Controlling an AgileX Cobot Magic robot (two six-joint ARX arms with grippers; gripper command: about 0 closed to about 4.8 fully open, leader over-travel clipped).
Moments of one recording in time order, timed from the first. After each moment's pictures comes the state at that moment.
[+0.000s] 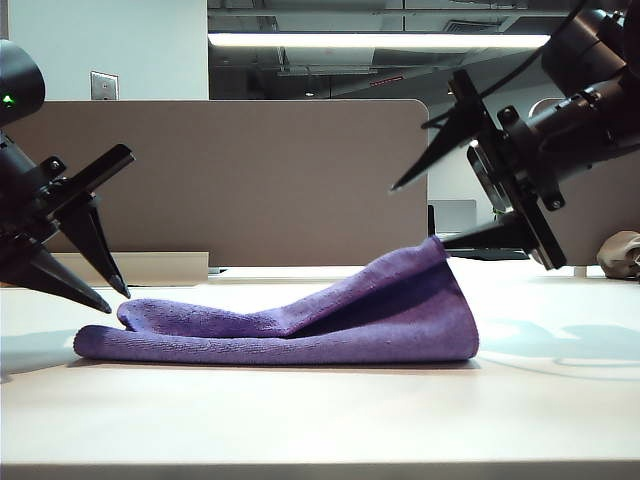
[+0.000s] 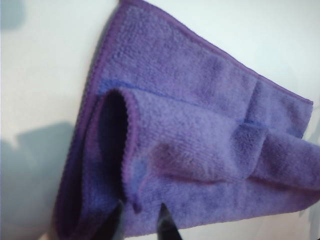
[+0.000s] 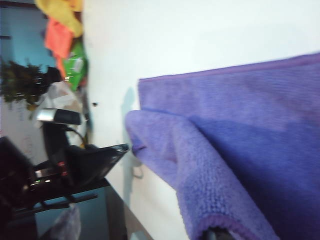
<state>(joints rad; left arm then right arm) -0.16 1.46 0.77 -0.30 0.51 -0.60 0.24 1.59 0.87 0.05 -0.86 0.88</state>
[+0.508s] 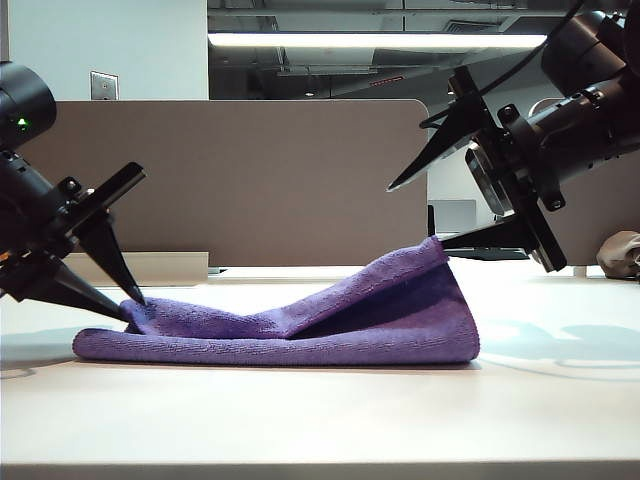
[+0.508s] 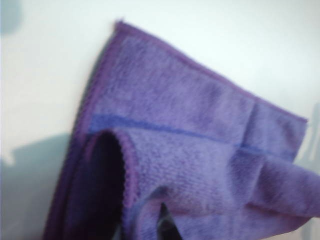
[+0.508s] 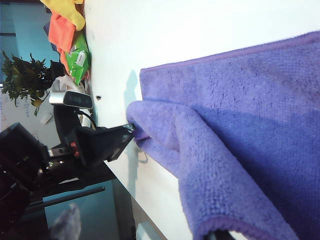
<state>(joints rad) -0.16 1.55 0.77 -0.16 0.53 -0.65 0.24 1.59 0.87 0.02 -0.89 0.90</state>
